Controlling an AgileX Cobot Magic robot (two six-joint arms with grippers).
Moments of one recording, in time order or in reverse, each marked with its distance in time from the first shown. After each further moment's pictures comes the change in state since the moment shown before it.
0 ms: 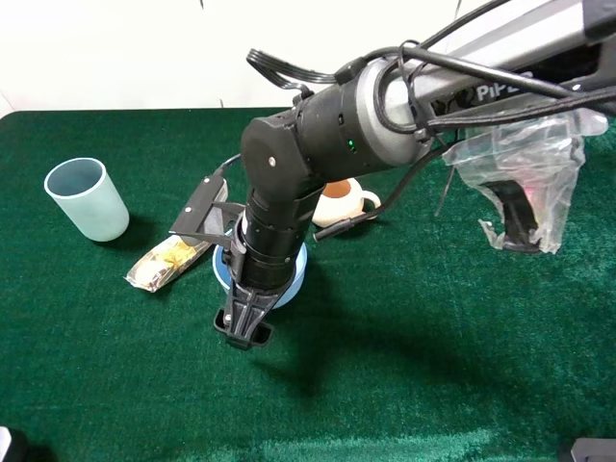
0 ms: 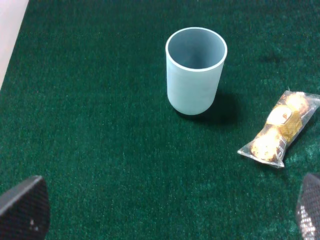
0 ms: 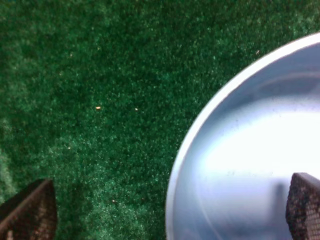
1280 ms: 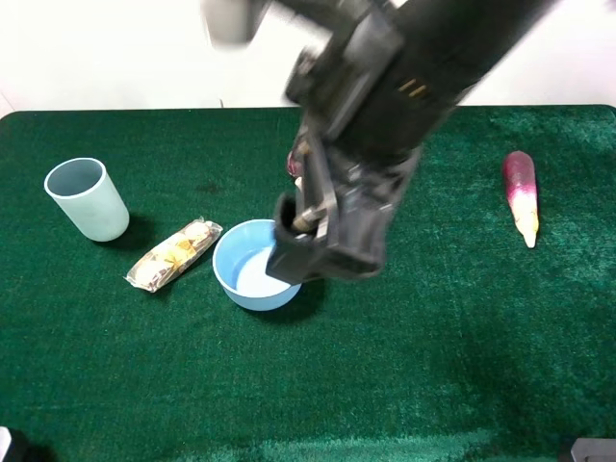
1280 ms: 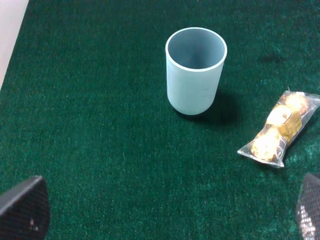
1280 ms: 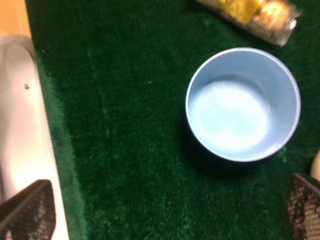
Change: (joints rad) left arm 0.000 0.000 0.000 0.000 0.000 0.000; right arm 0.000 -0.638 0.001 -0.071 0.376 0.049
